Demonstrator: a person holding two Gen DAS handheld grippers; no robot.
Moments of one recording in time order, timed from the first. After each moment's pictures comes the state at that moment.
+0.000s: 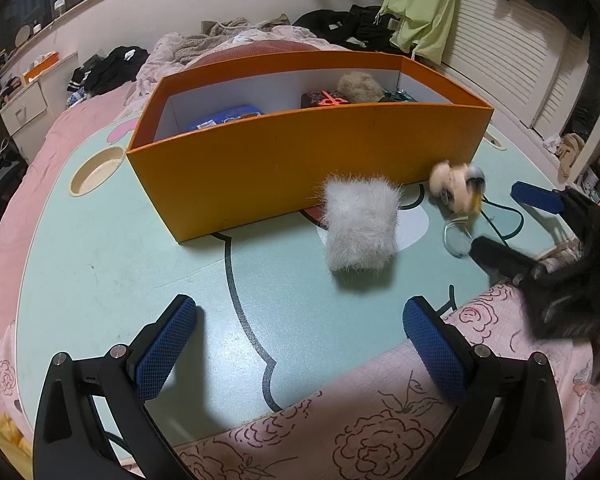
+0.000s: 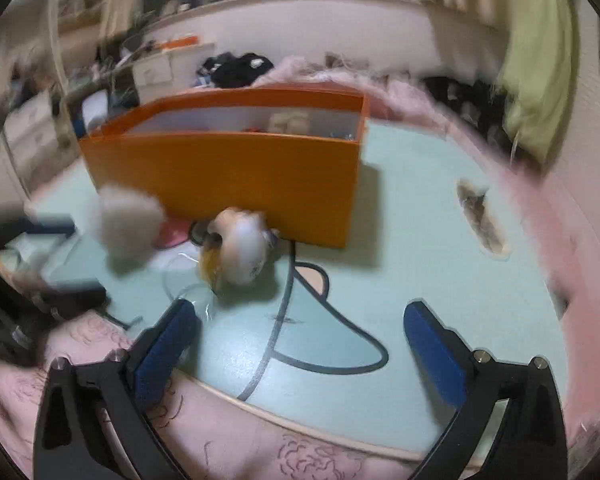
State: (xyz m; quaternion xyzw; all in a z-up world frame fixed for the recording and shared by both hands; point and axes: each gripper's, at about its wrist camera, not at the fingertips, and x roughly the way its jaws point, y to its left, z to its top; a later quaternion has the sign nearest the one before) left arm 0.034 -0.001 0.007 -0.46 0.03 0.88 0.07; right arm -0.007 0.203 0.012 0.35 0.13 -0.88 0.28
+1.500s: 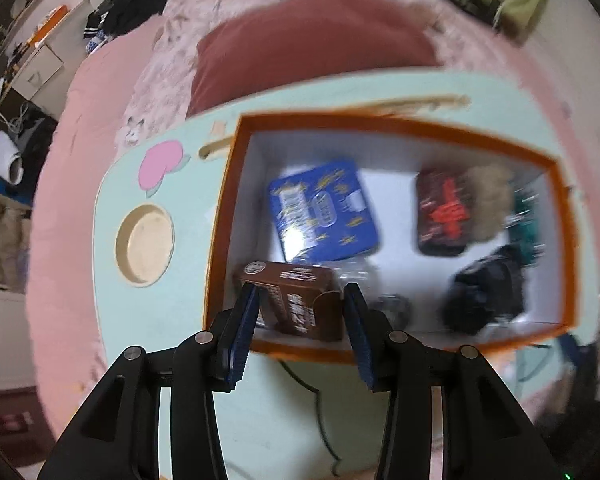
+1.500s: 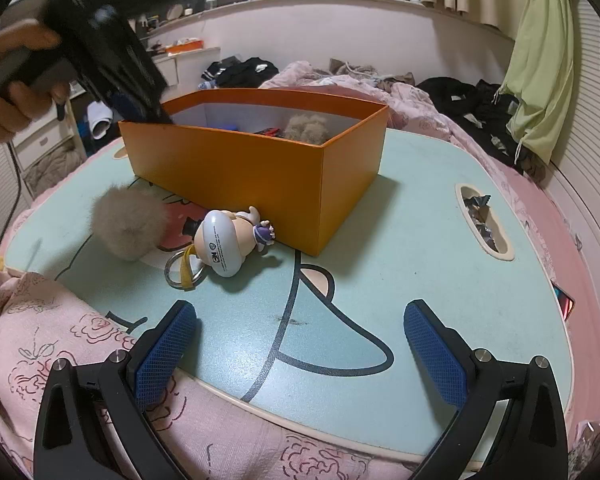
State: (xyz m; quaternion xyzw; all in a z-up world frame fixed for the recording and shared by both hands) left arm -0.132 -0.022 0.050 -0.64 0.06 0.77 -0.02; right arm -0.007 0.208 0.006 0.36 0.13 -0.88 0.29
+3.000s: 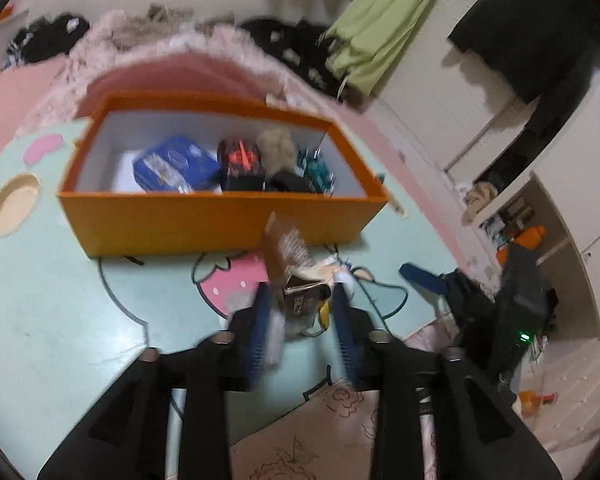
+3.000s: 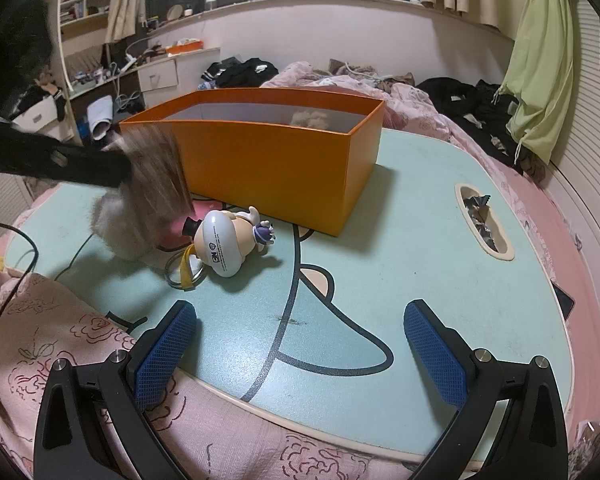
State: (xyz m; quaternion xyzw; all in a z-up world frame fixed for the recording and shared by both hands) left arm 0.014 -0.011 0.088 -0.44 -0.11 0.86 0.24; right arm -0.002 0.210 0.004 0.36 0.13 -0.88 0.29
